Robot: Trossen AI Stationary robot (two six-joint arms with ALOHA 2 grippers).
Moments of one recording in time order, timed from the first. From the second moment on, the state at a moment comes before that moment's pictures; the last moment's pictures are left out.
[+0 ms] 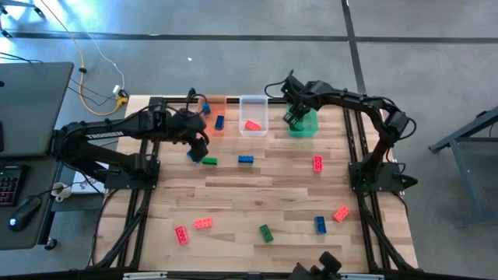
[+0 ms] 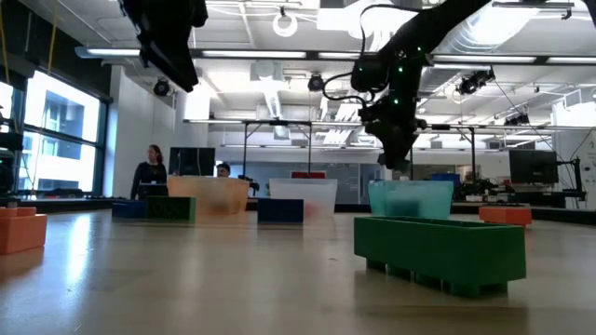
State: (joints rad) left arm 0.30 1.11 1.05 -0.91 -0.25 -0.24; right arm -0.65 1.74 1.33 -0.85 0.24 0.02
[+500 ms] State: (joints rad) left arm 0.10 1.11 1.05 -0.94 -0.10 -0.41; right arm -0.69 1.74 1.33 -0.85 0.11 0.05
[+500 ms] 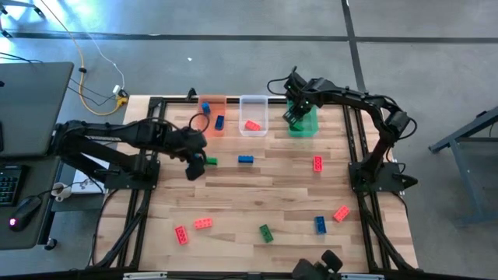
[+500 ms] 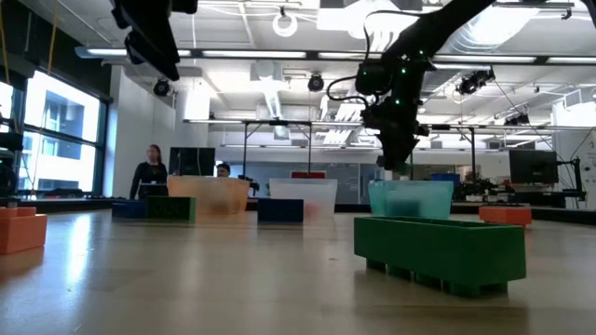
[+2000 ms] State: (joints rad) left arm -0.43 1.40 0.98 -0.82 -0.15 -0.81; right arm -0.68 1.74 1.33 -0.89 0.18 0.13
